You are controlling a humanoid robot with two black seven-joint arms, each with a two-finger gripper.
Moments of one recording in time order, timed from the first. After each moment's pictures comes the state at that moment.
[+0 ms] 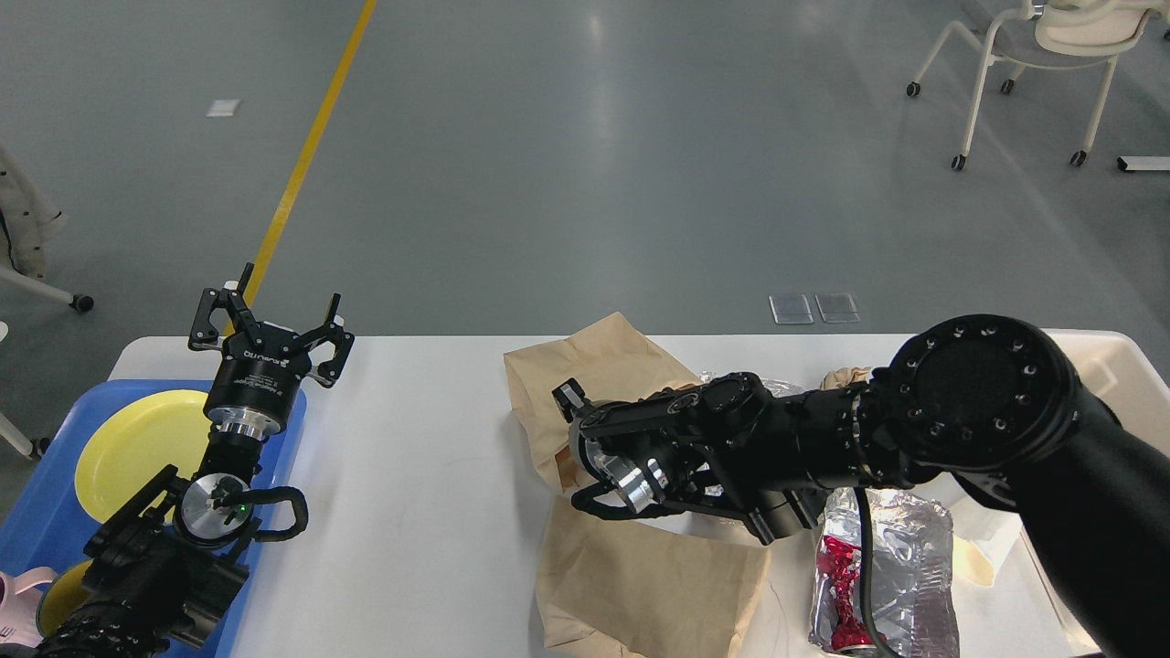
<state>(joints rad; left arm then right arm) -0.53 0.12 -1.27 -0.47 0.08 -0.67 -0.28 1.42 0.22 -0.62 1.02 0.52 -0.51 -0.17</state>
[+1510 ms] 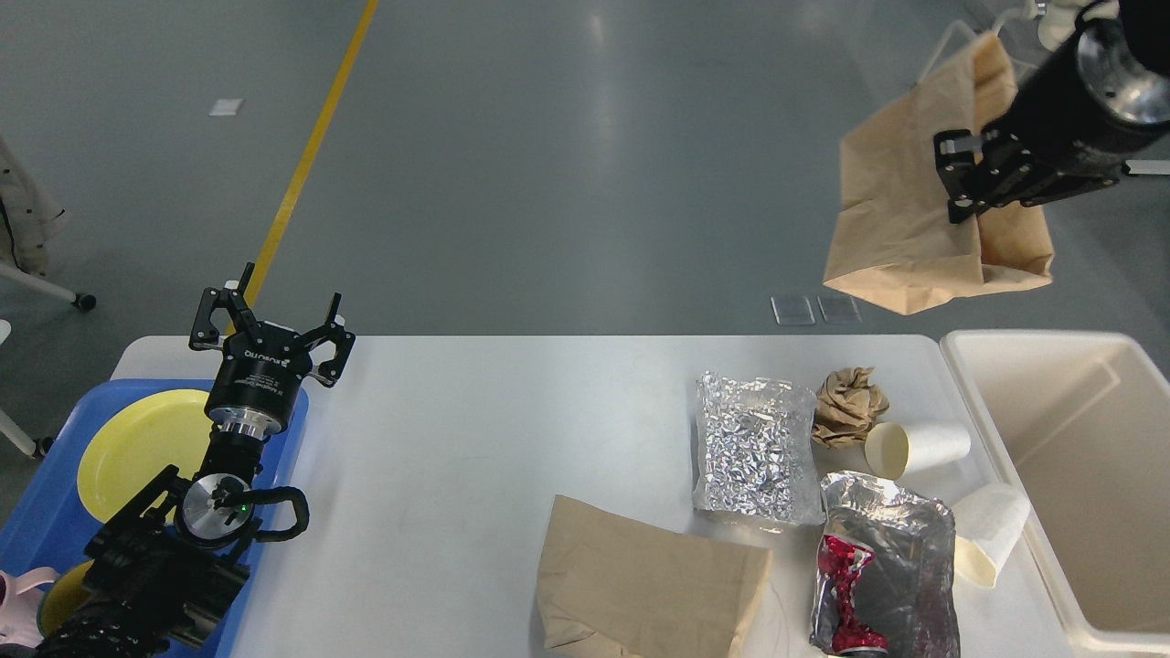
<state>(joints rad) -0.53 0.12 -1.27 -0.47 0.08 -0.67 -0.28 2.17 -0.56 -1.20 1.12 -0.25 0.72 -0.18</state>
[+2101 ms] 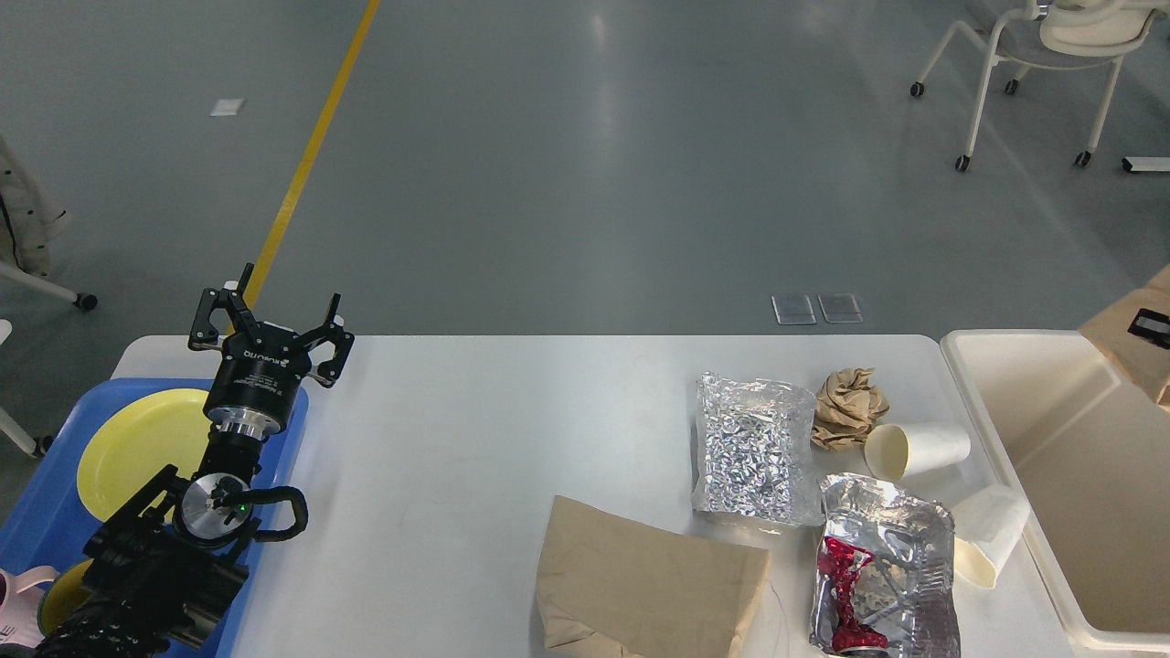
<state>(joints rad) -0.53 0.12 -1.27 -0.47 0.08 -0.67 -0.28 1.05 -0.58 -0.87 0.41 -0.28 0.00 -0.18</state>
